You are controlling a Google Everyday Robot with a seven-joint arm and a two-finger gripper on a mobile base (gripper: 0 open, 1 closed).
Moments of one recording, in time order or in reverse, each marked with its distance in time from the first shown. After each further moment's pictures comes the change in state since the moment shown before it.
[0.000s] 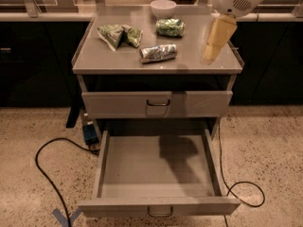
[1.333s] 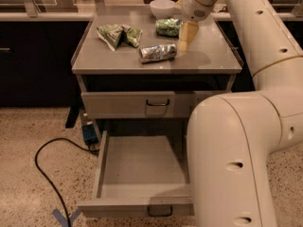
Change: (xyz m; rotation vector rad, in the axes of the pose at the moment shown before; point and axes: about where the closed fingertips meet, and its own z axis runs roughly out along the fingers) arm 0.017 -0.120 0.170 -0.052 -0.026 -0.057
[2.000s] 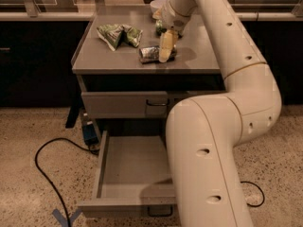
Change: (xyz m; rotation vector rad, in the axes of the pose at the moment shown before) arm -0.043 0.002 0.059 -0.067 -0.099 -0.076
